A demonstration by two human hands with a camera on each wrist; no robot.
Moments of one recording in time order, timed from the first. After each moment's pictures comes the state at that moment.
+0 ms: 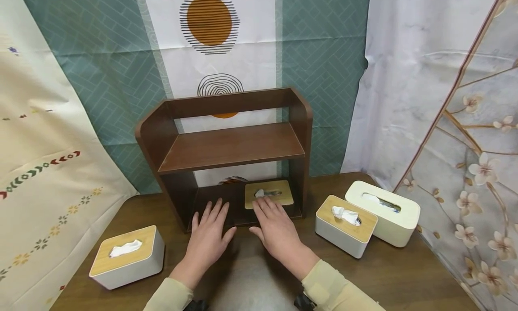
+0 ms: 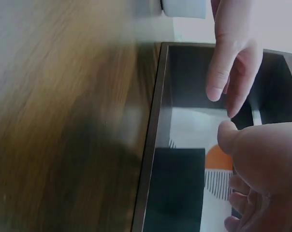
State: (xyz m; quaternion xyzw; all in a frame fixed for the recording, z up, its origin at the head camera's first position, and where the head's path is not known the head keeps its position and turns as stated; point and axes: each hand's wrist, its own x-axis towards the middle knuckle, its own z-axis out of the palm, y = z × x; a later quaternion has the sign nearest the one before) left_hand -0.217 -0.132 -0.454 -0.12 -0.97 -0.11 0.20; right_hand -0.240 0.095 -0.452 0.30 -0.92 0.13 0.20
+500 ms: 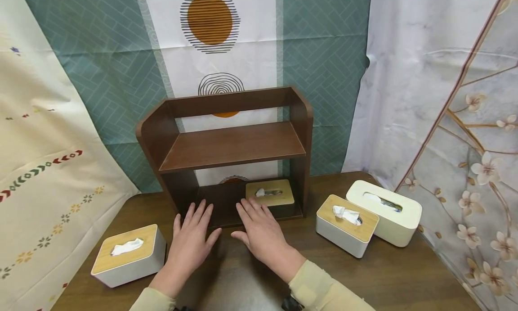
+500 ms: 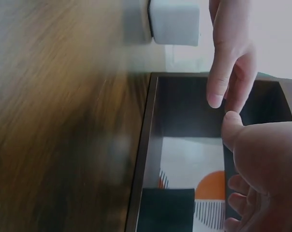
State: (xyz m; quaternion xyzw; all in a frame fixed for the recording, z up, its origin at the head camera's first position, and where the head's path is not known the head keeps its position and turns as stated) left_hand -0.200 -0.164 -0.444 -0.09 -0.97 -0.10 0.20; right_hand -0.231 0.063 -0.447 0.33 -0.91 0.16 0.17
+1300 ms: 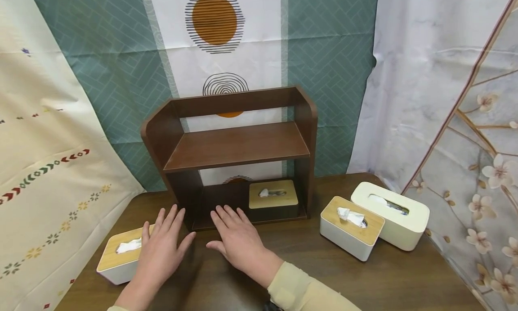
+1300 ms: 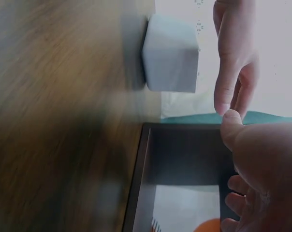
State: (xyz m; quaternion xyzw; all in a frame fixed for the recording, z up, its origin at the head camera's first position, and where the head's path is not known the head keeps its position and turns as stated) left_hand -0.170 -0.219 -0.427 -0.04 -0.97 -0.10 0.21; right_hand -0.218 0.007 -0.439 0.38 -0.91 0.11 0.14
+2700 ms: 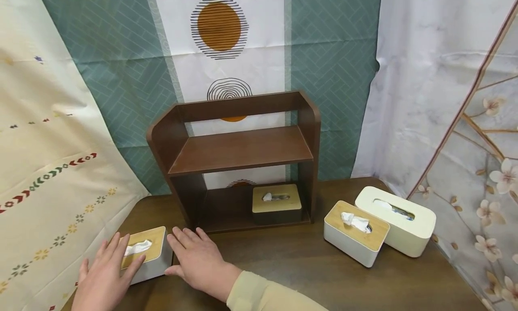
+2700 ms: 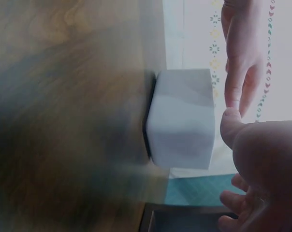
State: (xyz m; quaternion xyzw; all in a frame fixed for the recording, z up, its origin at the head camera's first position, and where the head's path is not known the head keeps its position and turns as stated) left_hand -0.115 -0.329 -0.436 0.07 -0.98 -0.12 0.16; right_hand -0.190 -0.083 -0.445 0.44 -0.89 0.06 0.12
